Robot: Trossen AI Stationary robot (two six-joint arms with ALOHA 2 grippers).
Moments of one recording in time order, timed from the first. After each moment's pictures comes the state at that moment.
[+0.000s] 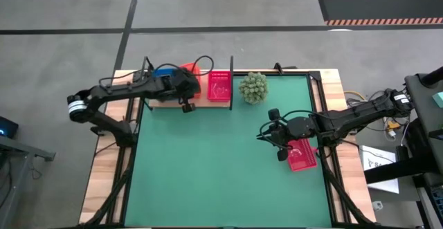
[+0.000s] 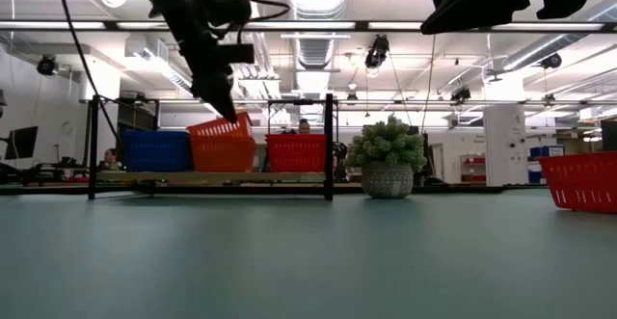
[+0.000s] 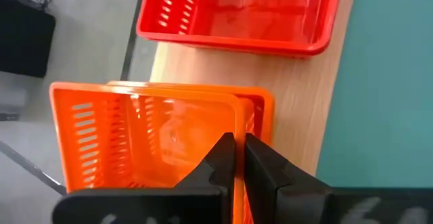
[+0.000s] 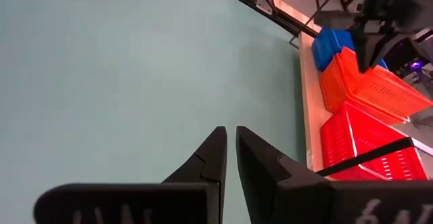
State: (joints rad) left arm 0.41 1.39 1.04 -0.58 -0.34 0.37; right arm 0.23 1.04 0.70 -0.17 0.18 -0.38
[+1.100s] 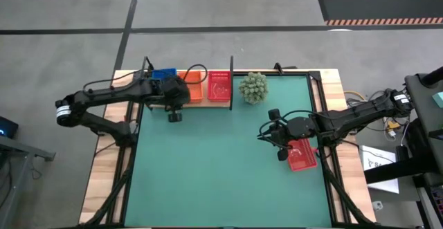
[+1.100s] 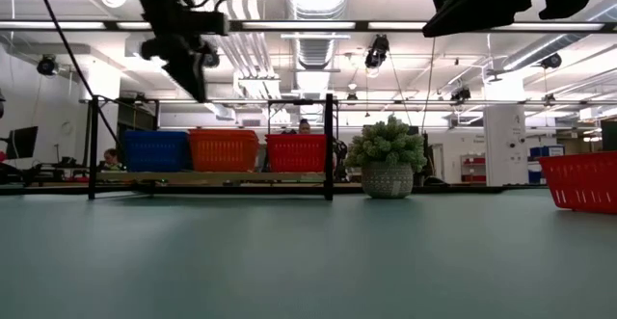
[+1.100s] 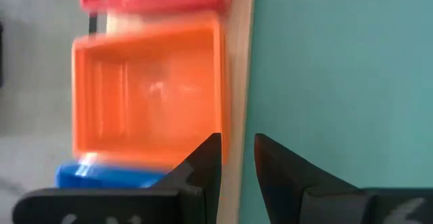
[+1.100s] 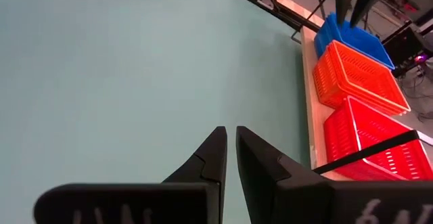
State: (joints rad) left arm 0.31 1.23 1.08 -0.89 -0.26 0.35; right arm 0.23 1.04 0.70 -0.19 0.18 -0.35
